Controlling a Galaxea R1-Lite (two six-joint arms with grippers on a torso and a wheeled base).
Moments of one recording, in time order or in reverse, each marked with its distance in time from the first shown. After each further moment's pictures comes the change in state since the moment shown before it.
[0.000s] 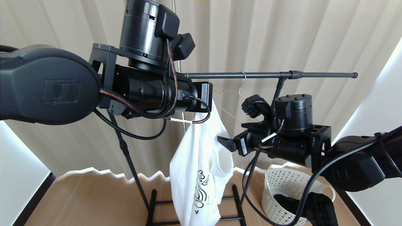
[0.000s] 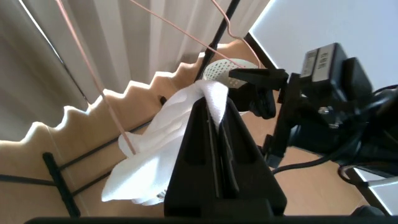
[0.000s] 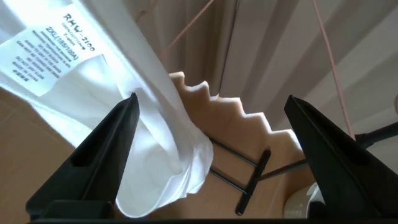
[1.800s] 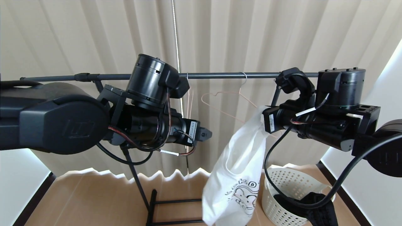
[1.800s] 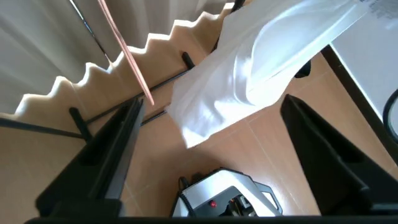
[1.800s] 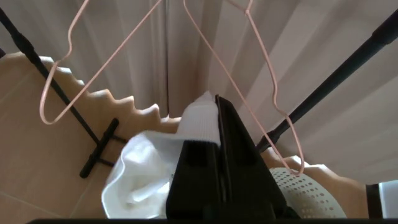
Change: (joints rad) left arm 0.044 -0.010 0.222 -0.006 0.005 0.044; right arm -0.106 -0.161 -0.016 0.056 -0.128 -0.057
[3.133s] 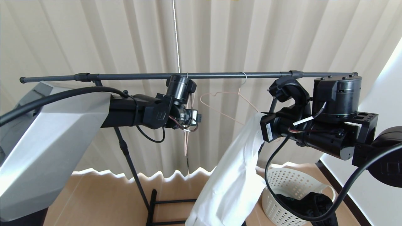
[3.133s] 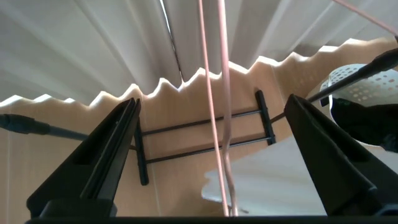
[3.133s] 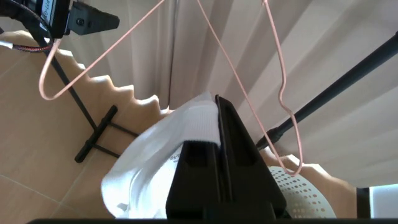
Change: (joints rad) left arm 0.154 0.476 -0.451 -0.043 0.261 0.025; right arm 0.035 -0.006 0.044 -0.008 -0.002 -0.054
